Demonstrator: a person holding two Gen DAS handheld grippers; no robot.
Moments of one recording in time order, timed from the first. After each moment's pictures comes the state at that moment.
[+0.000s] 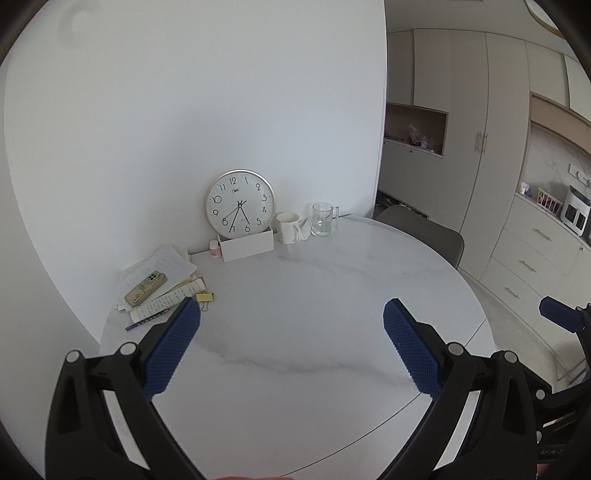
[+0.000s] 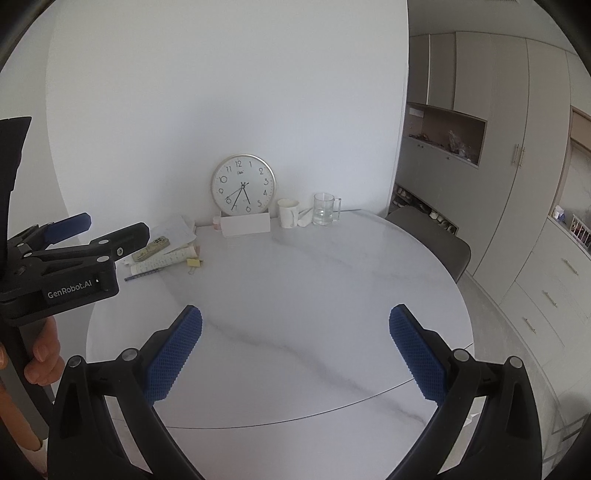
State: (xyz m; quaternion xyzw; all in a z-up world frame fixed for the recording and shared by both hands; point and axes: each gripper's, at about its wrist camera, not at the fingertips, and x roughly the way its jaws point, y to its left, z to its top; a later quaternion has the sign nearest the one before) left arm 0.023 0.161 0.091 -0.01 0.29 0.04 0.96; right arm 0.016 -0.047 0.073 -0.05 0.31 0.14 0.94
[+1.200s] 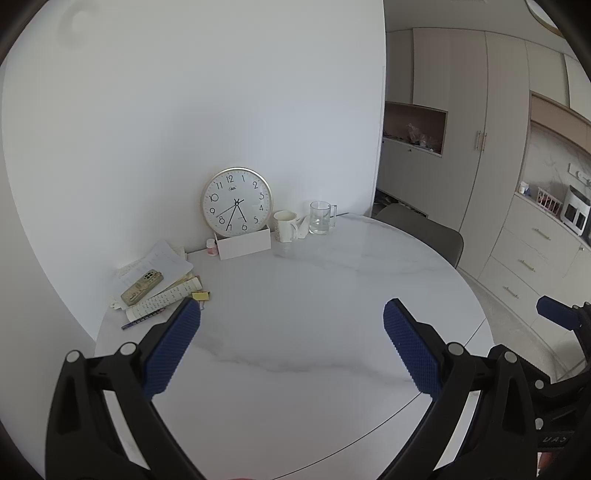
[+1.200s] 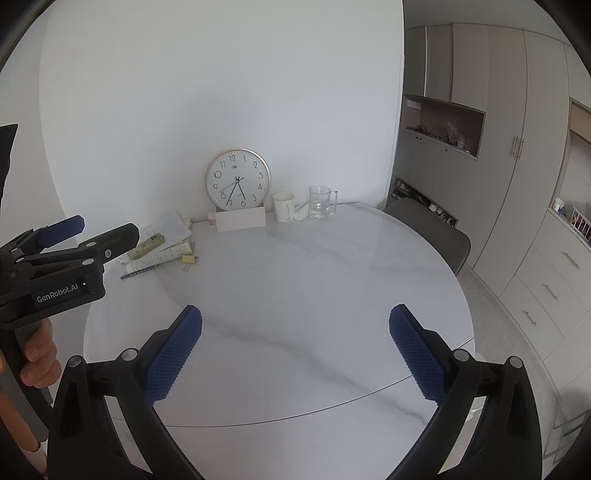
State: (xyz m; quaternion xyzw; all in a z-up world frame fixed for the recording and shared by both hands) left arm 0.033 0.154 0.083 -0.01 0.29 0.04 0.96; right arm 0.029 -0.055 0.068 -0.05 0.32 0.14 0.94
